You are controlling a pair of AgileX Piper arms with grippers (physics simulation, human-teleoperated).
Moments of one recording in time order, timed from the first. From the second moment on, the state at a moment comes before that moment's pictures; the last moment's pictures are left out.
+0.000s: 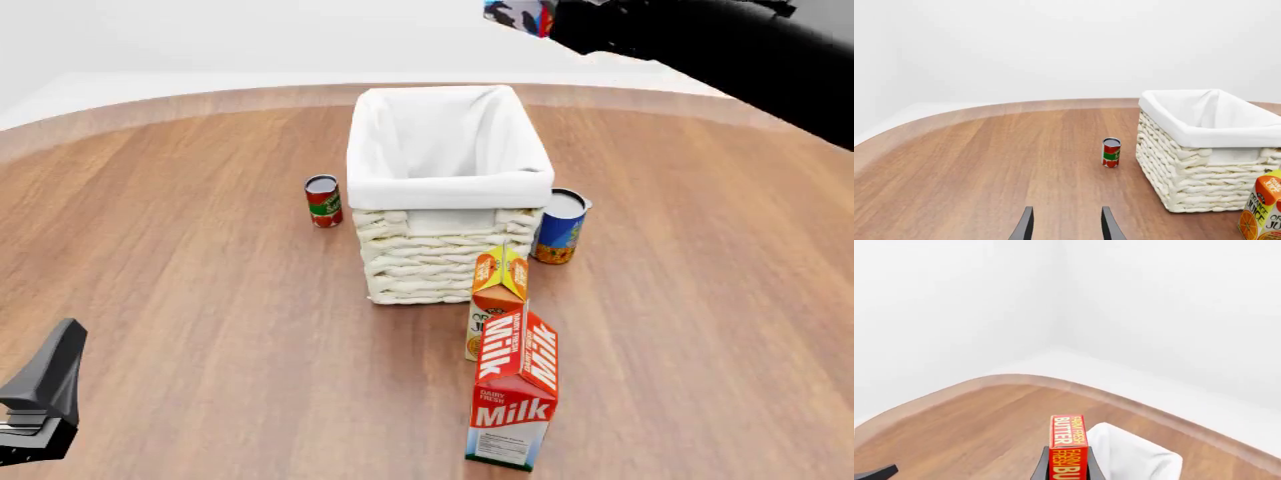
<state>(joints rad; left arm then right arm) 0.00 0.00 0.00 0.00 0.00 0.70 1.06 -1.04 -0.07 -0.01</state>
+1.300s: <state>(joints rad) 0.00 0.00 0.00 0.00 0.00 0.58 1.56 -1.33 0.15 -0.08</state>
